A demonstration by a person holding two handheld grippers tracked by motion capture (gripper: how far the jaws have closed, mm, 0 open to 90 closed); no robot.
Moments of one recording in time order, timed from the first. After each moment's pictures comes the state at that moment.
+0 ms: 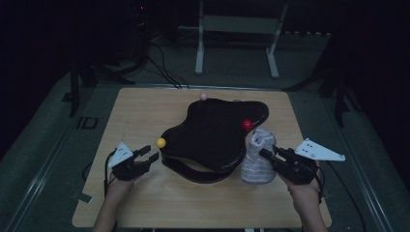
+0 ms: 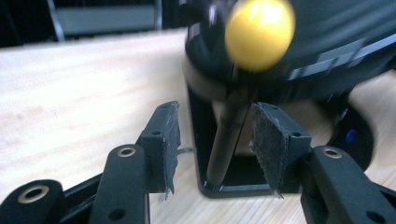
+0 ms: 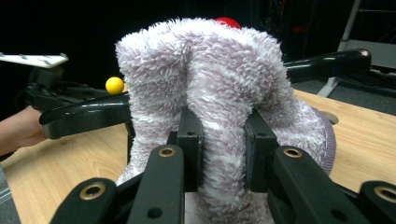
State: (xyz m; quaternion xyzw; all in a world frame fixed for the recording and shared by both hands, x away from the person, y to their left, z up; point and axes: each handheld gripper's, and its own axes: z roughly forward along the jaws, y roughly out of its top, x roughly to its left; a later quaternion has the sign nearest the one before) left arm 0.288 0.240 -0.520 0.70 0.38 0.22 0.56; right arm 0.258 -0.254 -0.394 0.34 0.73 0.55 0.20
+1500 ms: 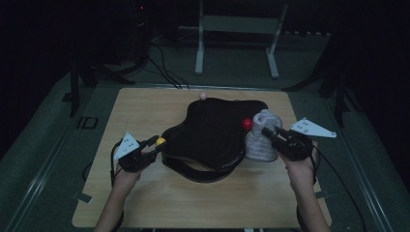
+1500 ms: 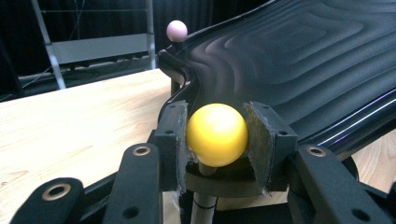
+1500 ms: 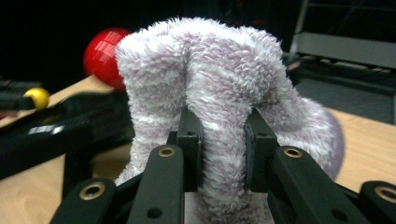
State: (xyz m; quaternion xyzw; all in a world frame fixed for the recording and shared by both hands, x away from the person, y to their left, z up) left arm 0.305 0.212 -0.495 0.71 0.35 0.24 0.56; right arm 0.314 -0.257 -0.389 0.39 0.72 0.51 0.25
